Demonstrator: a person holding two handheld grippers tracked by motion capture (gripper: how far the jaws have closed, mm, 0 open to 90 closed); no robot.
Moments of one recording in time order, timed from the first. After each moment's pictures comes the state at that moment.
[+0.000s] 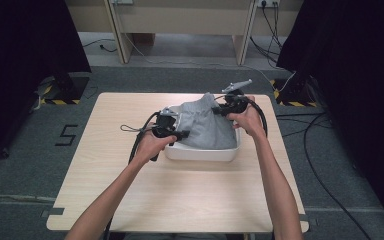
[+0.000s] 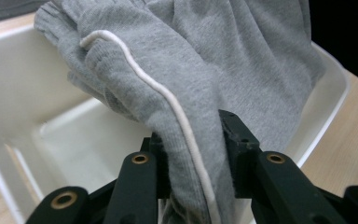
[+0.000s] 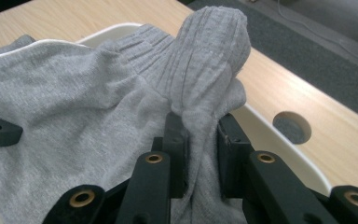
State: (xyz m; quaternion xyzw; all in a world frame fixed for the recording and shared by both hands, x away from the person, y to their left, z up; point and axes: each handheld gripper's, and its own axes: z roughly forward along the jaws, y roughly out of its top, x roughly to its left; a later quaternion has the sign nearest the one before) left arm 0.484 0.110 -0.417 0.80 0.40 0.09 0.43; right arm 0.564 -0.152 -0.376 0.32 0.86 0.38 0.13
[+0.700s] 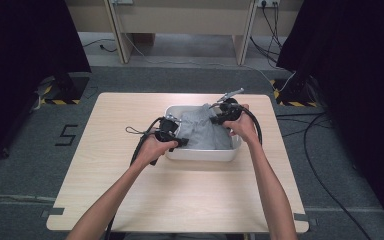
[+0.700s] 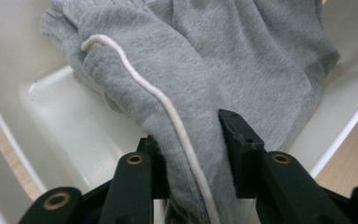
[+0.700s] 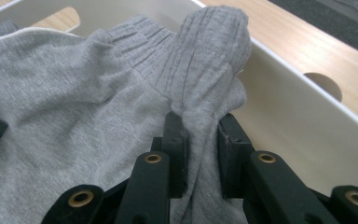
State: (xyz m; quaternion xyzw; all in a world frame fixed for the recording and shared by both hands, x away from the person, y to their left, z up) left arm 0.488 0.107 -0.437 0.83 0.41 0.08 0.37; right arm 0.568 -0.142 -0.414 0.34 0.87 0.34 0.11
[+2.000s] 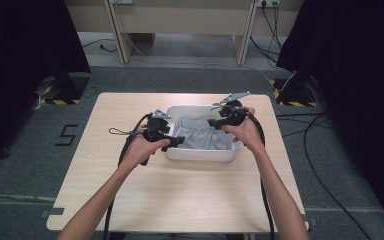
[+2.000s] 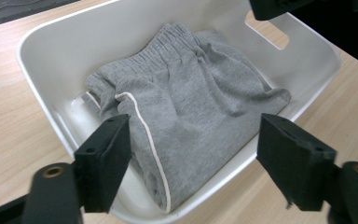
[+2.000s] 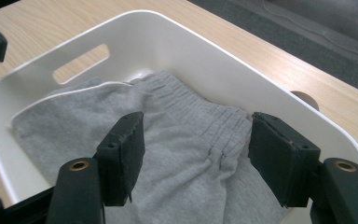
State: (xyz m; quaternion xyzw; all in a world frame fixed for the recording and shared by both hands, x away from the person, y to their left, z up) left arm 0.456 0.133 -0.394 0.81 0.41 0.11 0.41; right arm 0.523 -0.143 -0.384 0.35 0.84 0.38 0.16
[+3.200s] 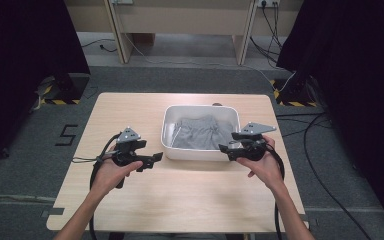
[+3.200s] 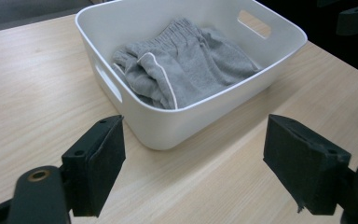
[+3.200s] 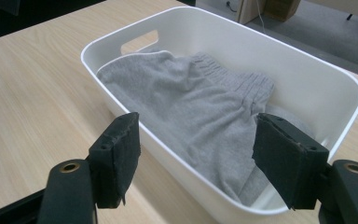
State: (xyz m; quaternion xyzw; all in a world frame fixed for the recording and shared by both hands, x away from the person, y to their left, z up) left arm 0.380 0.198 -0.396 0.78 0.42 0.14 0.45; right arm 0.416 -0.183 -0.391 0.33 0.82 0.44 0.18
